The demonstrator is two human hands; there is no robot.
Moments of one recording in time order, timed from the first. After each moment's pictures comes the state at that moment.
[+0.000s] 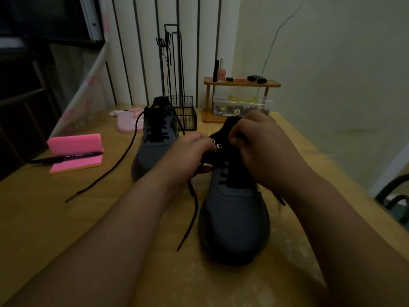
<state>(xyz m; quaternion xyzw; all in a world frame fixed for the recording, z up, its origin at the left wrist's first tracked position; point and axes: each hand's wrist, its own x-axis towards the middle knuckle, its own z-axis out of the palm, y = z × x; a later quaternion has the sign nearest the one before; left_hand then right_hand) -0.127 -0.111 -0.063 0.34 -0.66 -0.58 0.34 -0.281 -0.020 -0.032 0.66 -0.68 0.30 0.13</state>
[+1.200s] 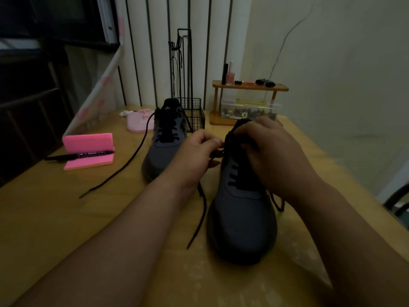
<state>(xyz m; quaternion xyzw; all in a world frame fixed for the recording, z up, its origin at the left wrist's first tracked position) -0.129 -0.108 -0.067 0.30 -0.62 -0.60 0.41 -0.276 -0.015 -0.035 0.67 -0.67 0.28 0.15</state>
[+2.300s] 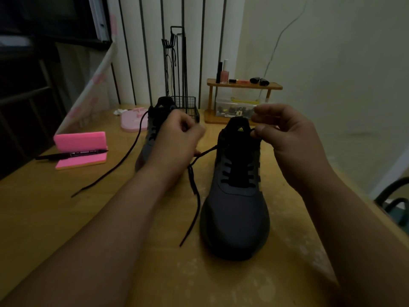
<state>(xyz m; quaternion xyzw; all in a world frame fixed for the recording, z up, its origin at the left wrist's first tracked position) -0.110 -0.110 -0.048 0.36 -0.69 -0.43 0.46 -0.297 -0.005 -0.031 0.51 -0.55 0.64 -0.16</state>
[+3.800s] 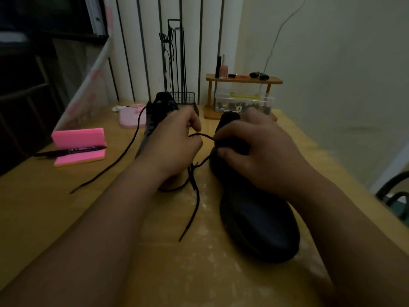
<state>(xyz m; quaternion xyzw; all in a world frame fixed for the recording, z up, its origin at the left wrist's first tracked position) -0.099 -0.108 -0.042 0.39 -0.82 -0.22 0.36 -0.270 0.002 -0.033 0.71 -0.63 0.29 0.10</state>
